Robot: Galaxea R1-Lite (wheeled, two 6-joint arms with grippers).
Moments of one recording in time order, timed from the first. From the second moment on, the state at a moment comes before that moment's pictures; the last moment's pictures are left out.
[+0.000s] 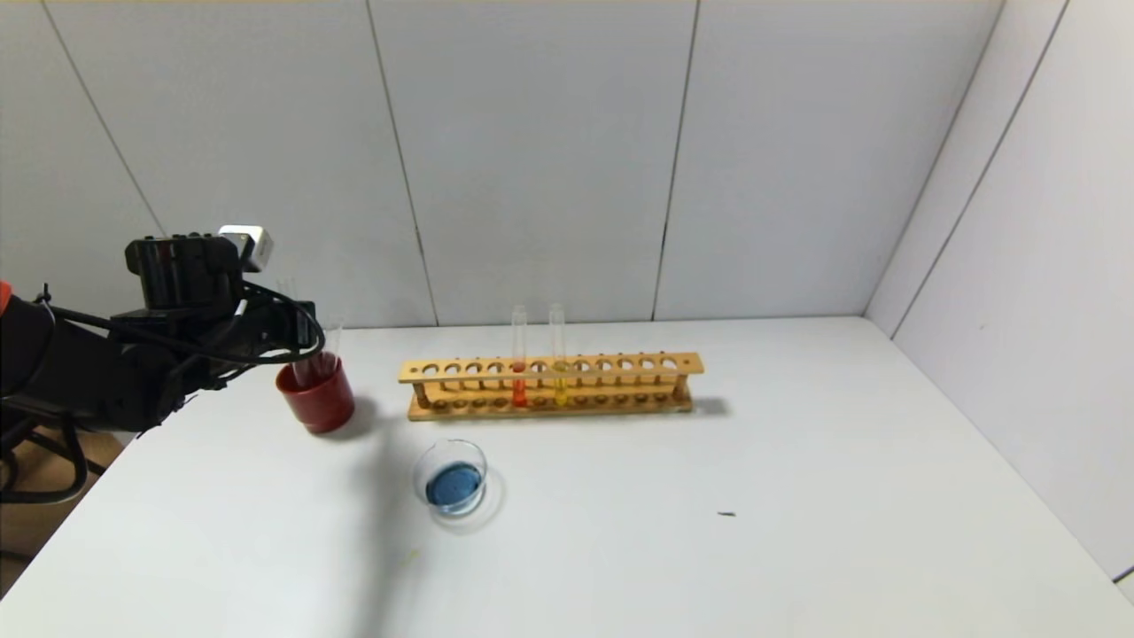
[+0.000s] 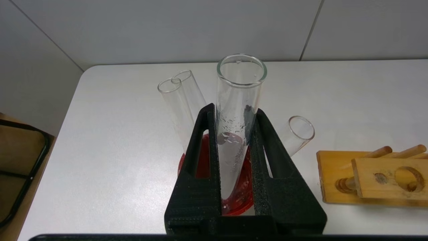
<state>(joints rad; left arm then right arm) 0.02 1.92 -0.94 -0.69 0.07 0.03 0.00 0.00 -0.01 0.02 0.00 0.02</state>
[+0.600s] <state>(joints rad) 0.02 1.92 -0.90 -0.77 0.07 0.04 0.00 0.00 -0.01 0.02 0.00 0.02</state>
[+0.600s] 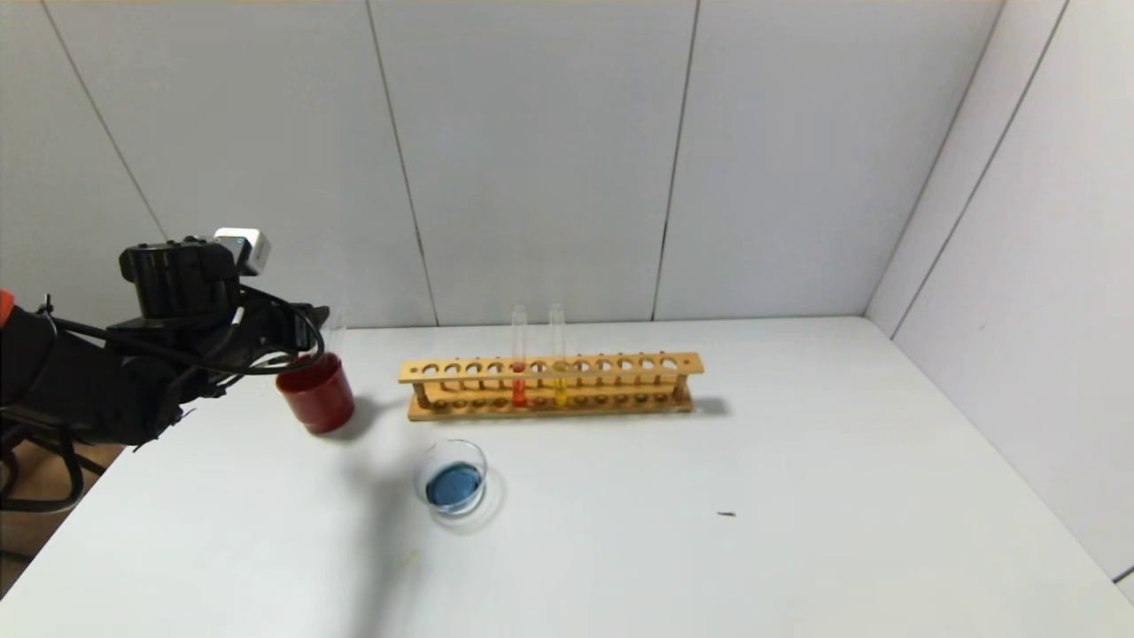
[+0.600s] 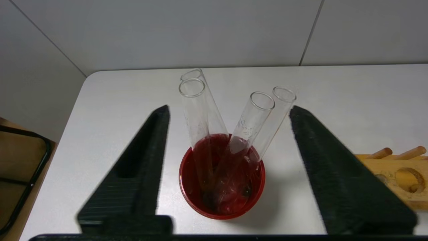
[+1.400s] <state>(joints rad) 0.01 1.78 -0.83 -0.77 0.07 0.05 0.00 0.00 -0.01 0.02 0.00 0.02</state>
